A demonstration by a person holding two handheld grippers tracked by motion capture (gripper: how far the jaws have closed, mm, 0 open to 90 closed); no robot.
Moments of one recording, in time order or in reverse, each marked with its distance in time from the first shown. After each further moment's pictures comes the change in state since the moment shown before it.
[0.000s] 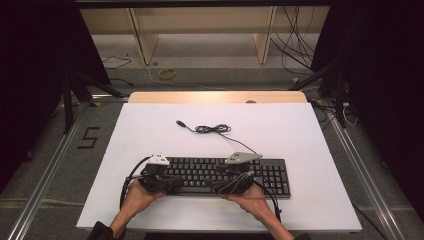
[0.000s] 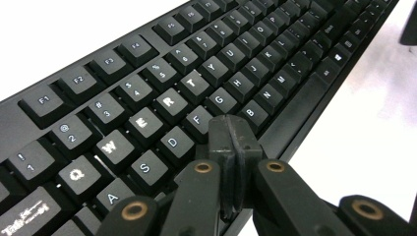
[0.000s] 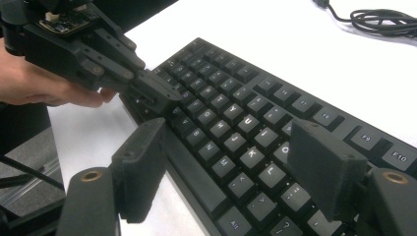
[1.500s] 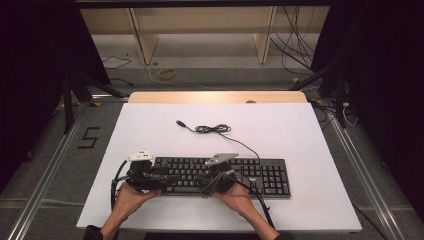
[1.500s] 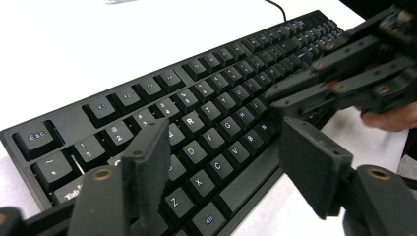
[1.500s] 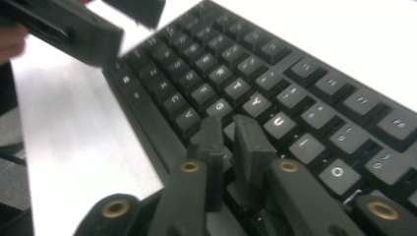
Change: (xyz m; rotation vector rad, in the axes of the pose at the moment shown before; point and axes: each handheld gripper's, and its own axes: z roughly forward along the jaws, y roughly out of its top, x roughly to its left) left arm 0.007 -0.006 -0.031 -0.164 0.003 -0.128; right arm 0.009 0.003 0.048 0.120 -0.004 -0.046
